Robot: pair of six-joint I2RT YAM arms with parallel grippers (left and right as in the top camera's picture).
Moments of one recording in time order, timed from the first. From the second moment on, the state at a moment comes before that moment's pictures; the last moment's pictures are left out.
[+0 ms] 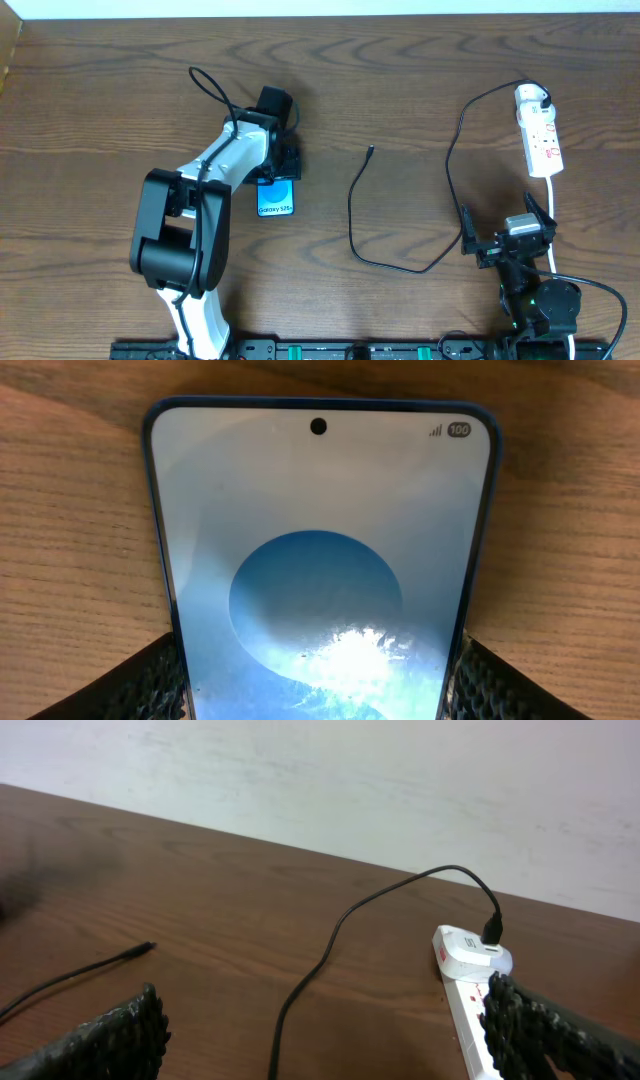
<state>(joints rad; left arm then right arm) -0.26 1.99 1.27 -0.76 -0.02 -0.33 0.03 0.01 0.01 -0.06 -0.14 -0.16</state>
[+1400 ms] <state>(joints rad) -0.26 1.86 1.23 -0.79 -0.01 -0.33 0.03 0.01 0.01 -0.06 -0.14 -0.16</state>
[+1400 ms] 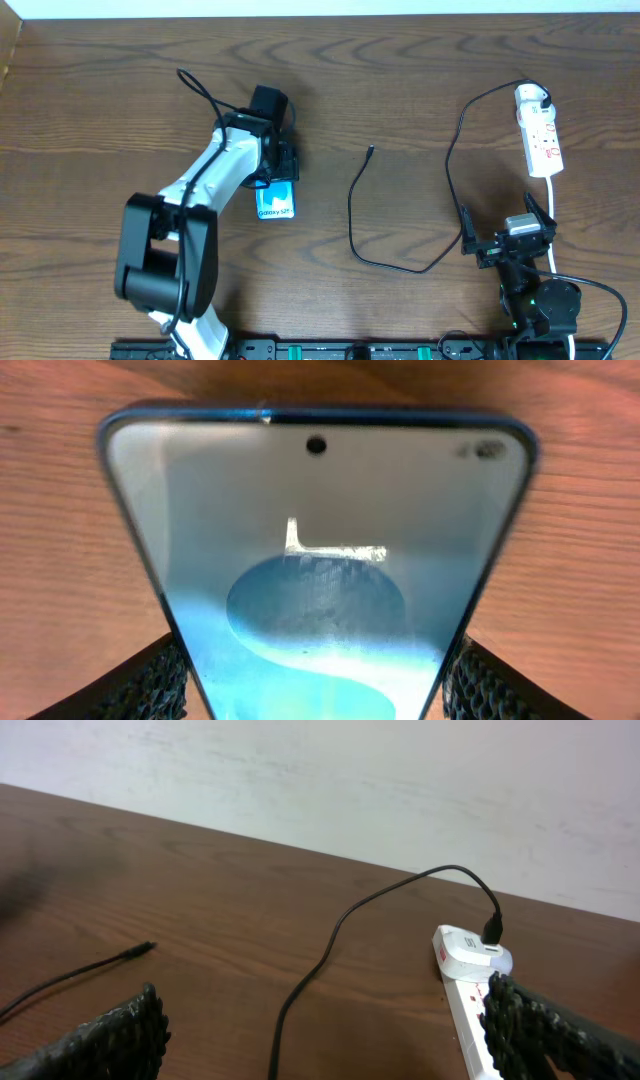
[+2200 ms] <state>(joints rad) -0.26 1.94 1.22 -0.84 0.00 -0.33 0.03 0.01 0.01 -0.06 -0.14 -0.16</state>
